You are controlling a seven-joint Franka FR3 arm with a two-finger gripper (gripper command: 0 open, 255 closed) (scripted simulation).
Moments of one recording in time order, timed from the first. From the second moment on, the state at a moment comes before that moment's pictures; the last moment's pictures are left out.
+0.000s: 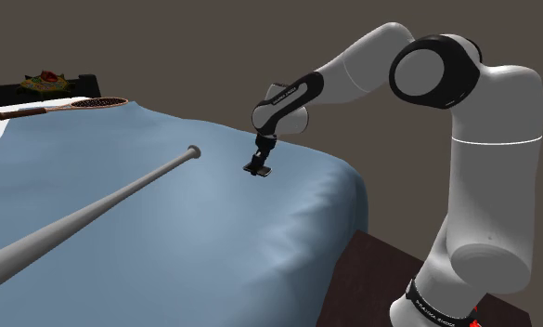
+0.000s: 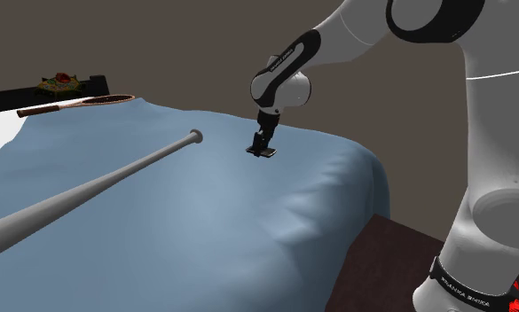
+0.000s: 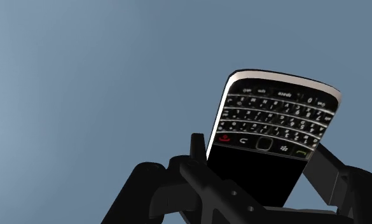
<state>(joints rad) 0.00 0.32 -0.17 -1.97 0.24 2.47 -0.66</state>
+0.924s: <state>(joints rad) 0.00 0.28 -0.18 -1.94 0.21 2.39 -0.63</state>
